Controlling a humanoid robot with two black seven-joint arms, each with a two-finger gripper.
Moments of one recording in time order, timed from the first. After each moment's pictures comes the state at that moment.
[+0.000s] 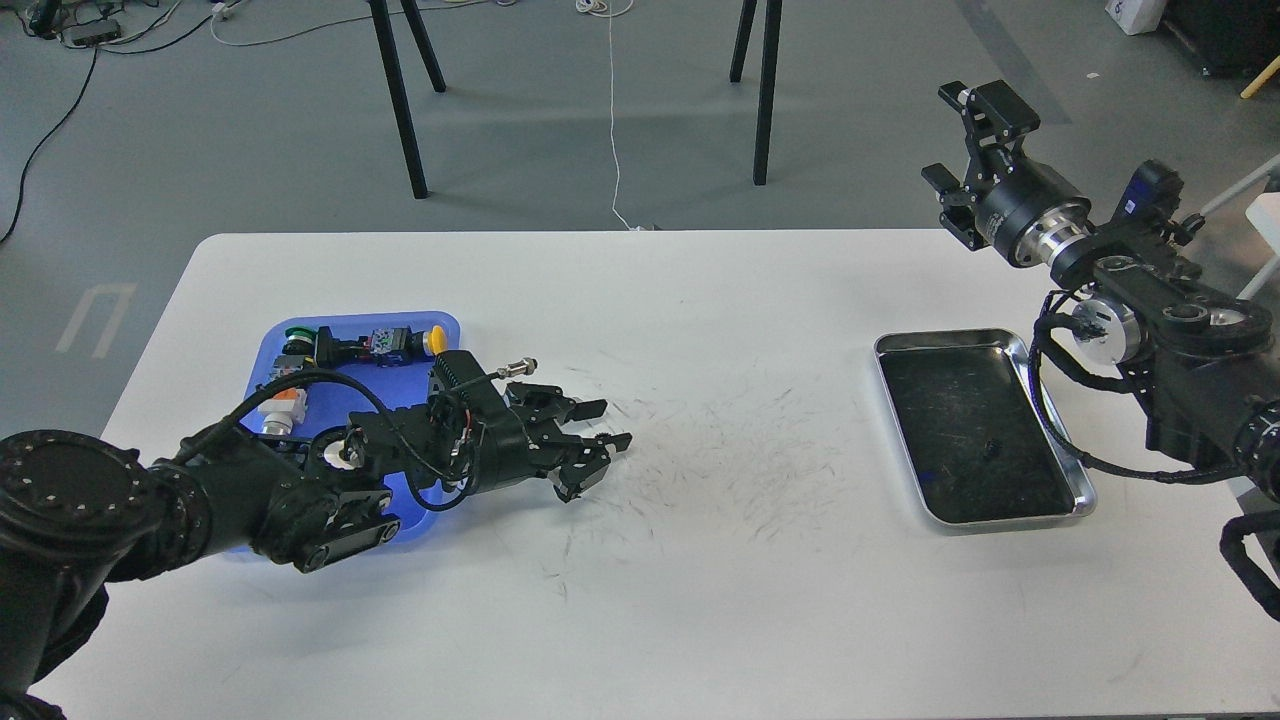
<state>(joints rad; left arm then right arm) -0.96 0.13 0.46 -0.65 1.40 0.45 -0.49 1.04 -0.27 0.11 0.30 -0.15 0.33 0.49</state>
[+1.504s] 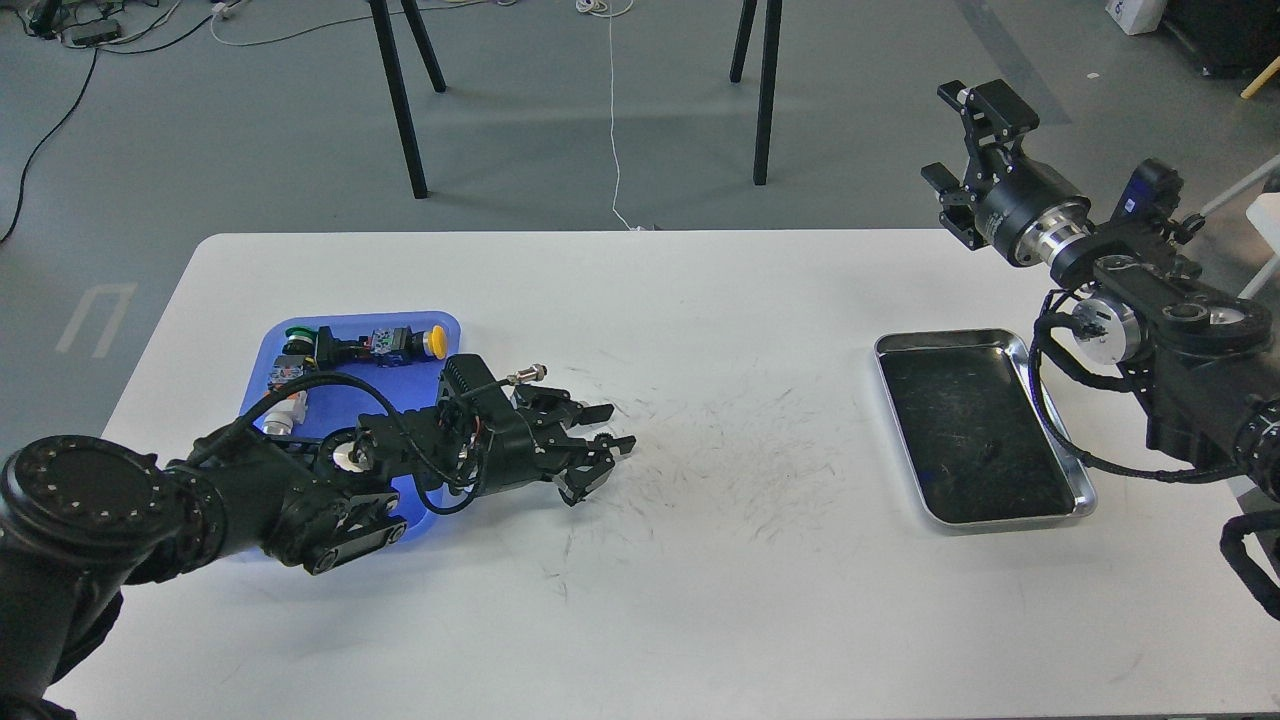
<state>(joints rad) -0.95 0.11 0.48 -0.60 1.42 0.46 -0.49 1.05 -0.27 0.11 0.30 -0.15 0.33 0.49</state>
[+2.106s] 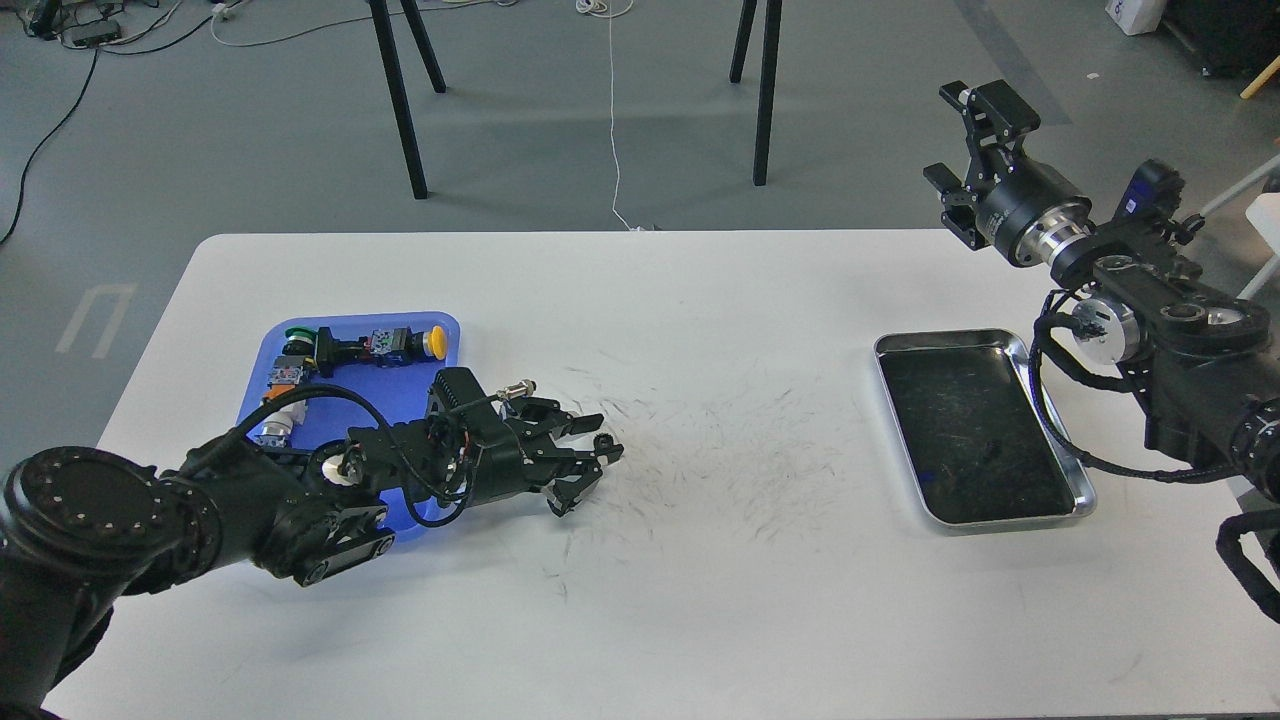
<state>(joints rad) -0.92 0.11 0.52 -0.59 1.42 0.48 -0.49 1.05 -0.26 0.11 0.28 -0.15 0.33 0.49</state>
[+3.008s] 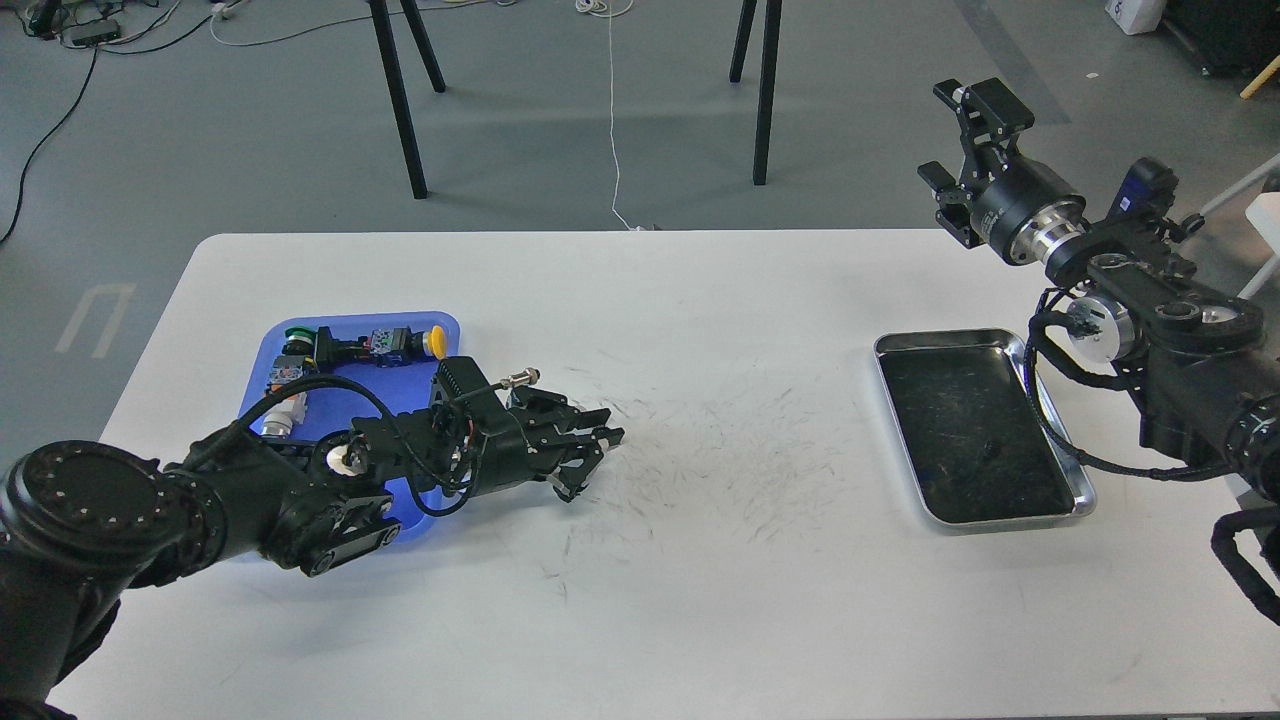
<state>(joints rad) -0.94 0.10 0.50 -0.58 1.40 0.49 -0.49 1.05 -0.26 0.11 0.28 -0.15 0.33 0.49</state>
